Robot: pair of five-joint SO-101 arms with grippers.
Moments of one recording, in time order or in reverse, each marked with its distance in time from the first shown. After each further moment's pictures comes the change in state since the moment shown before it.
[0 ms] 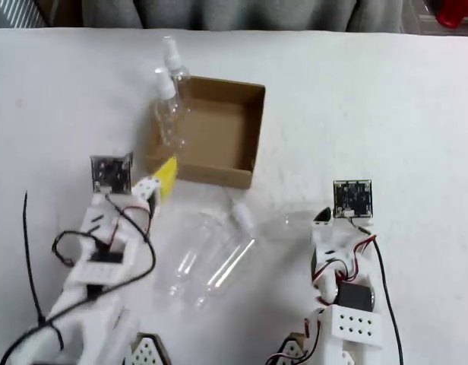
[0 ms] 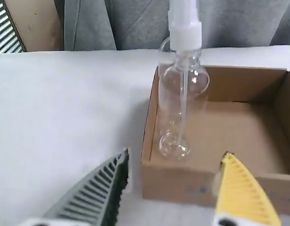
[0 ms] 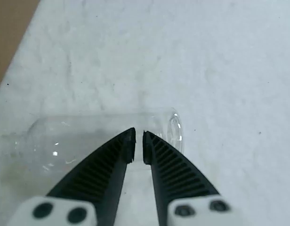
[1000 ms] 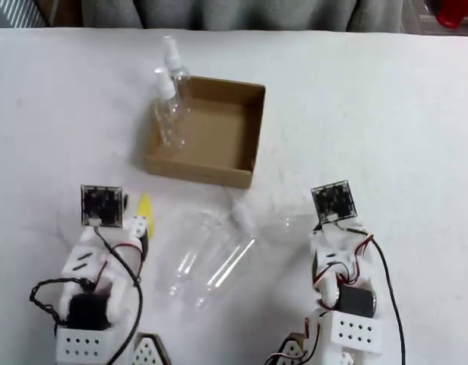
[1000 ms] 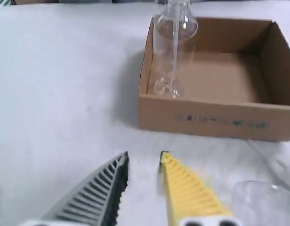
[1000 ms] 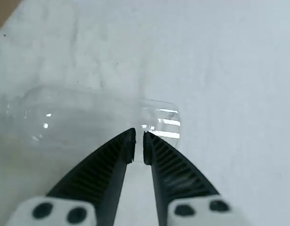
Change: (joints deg) left arm 0.0 -65.5 5.3 72.4 -0.2; right arm 0.9 -9.3 -2.5 12.9 14.6
